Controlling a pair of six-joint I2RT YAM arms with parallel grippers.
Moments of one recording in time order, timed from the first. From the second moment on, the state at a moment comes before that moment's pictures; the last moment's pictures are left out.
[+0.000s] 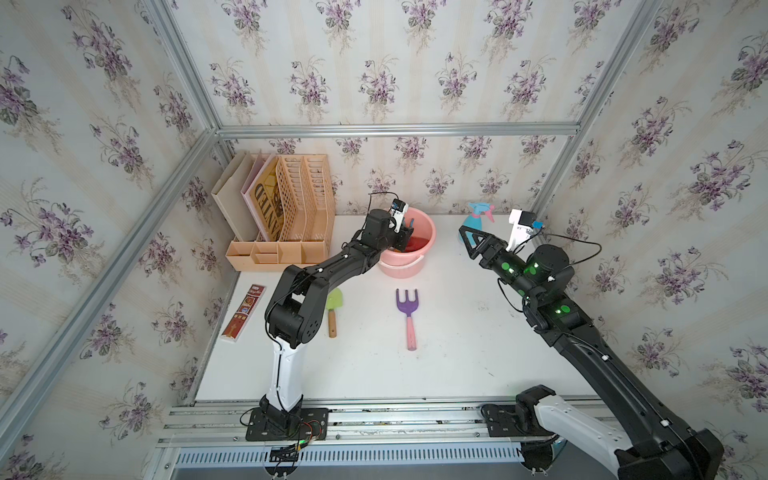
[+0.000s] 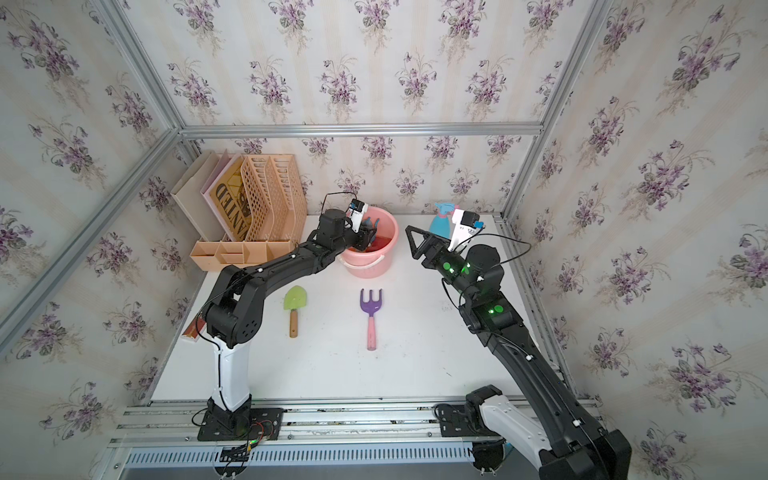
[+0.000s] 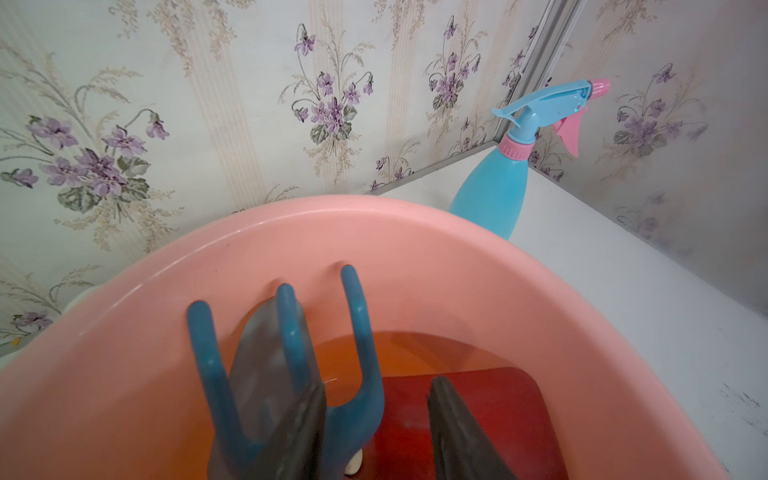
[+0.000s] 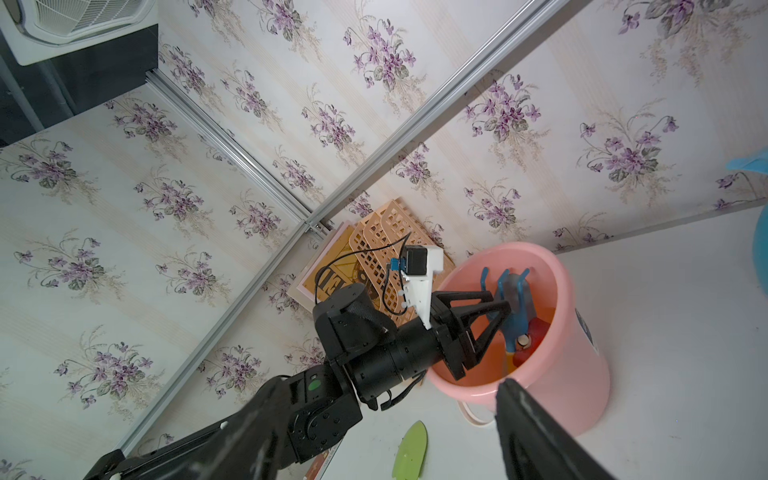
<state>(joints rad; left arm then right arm) -0.49 2.07 1.55 0.16 0.16 -0.05 0.37 0.96 0.89 0.09 -0.25 0.76</state>
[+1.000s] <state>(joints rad) -0.54 1.28 1.16 -0.38 -0.15 -0.09 0.37 1.08 0.88 0.01 -0.39 0.72</state>
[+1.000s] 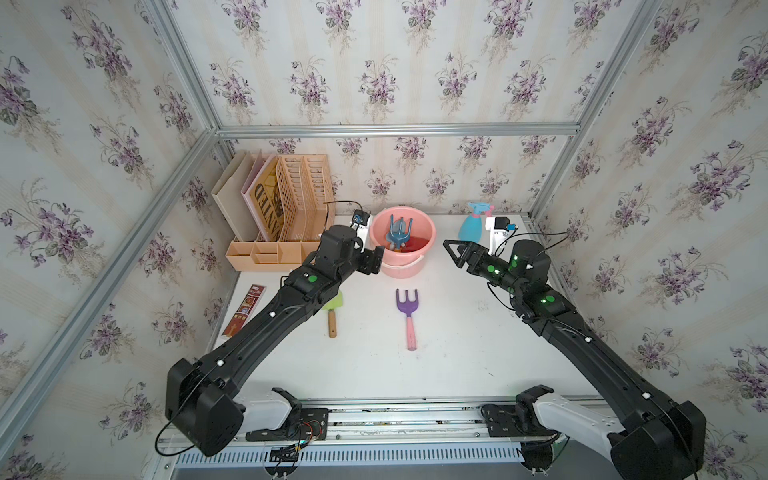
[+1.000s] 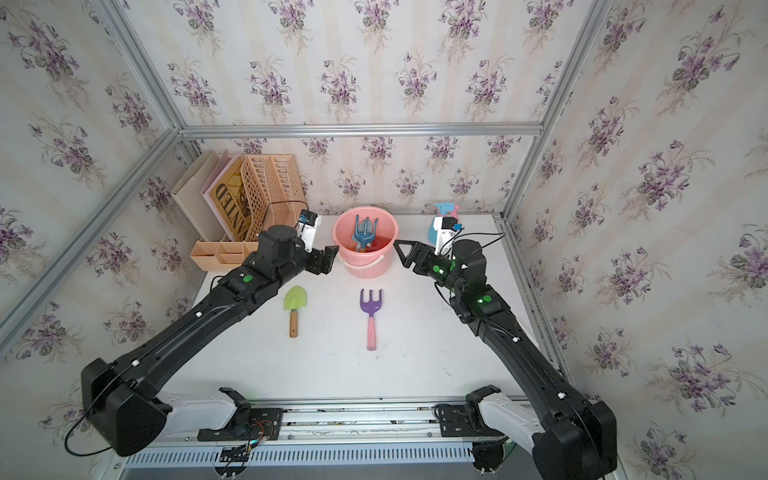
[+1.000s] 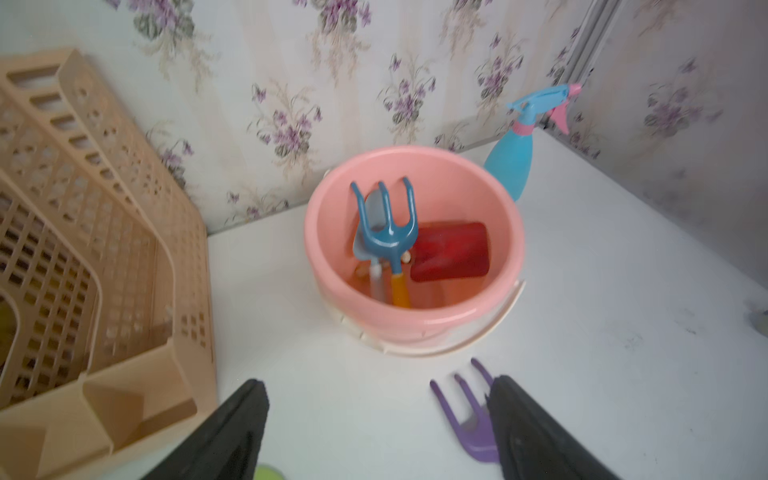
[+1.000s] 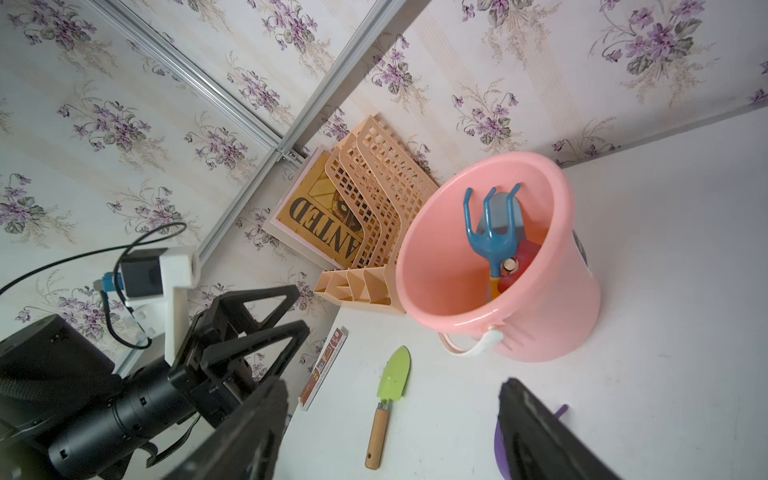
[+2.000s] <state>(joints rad) -0.40 1.61 0.95 -0.73 -0.20 -0.47 0.37 1.05 0.86 0.04 -0.44 0.72</state>
